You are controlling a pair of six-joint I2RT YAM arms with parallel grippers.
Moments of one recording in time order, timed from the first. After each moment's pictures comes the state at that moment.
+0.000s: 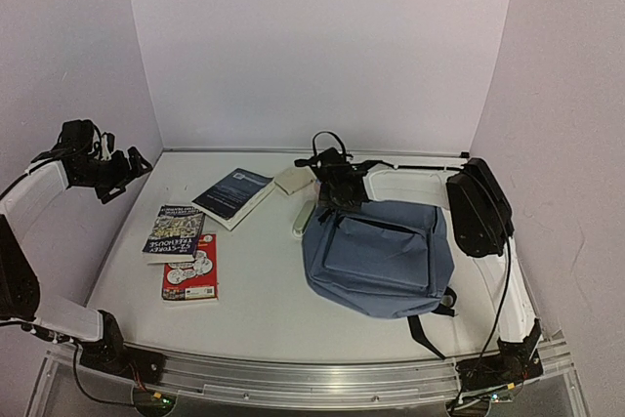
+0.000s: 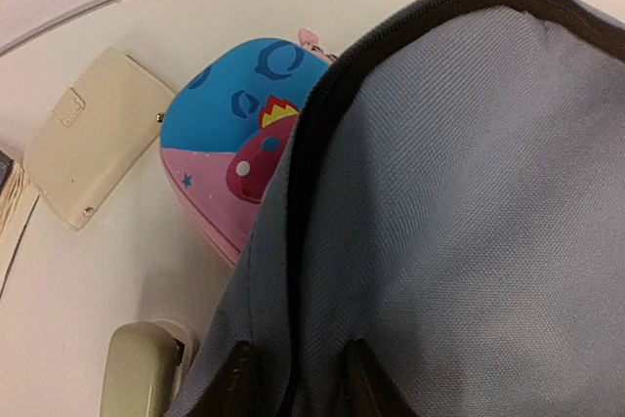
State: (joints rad) left arm 0.17 1.25 1.05 -0.56 0.37 -0.39; right arm 0.77 2.32 1.85 -0.47 0.53 0.74
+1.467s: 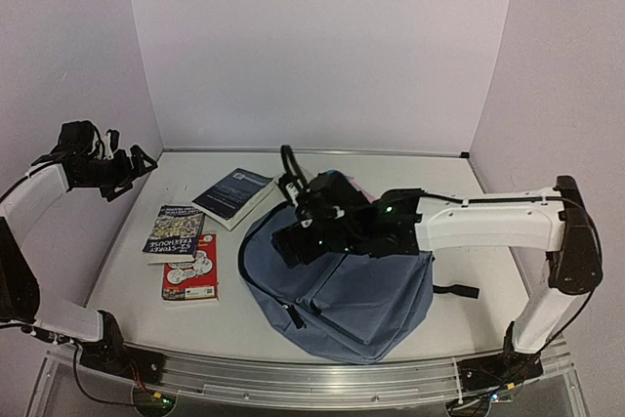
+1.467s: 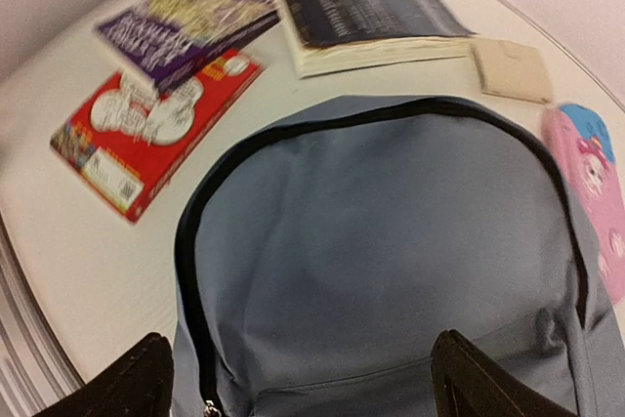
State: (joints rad) left arm 0.17 1.24 1.02 -0.50 0.49 -0.36; right arm 1.18 1.77 1.40 -0.36 0.34 0.31
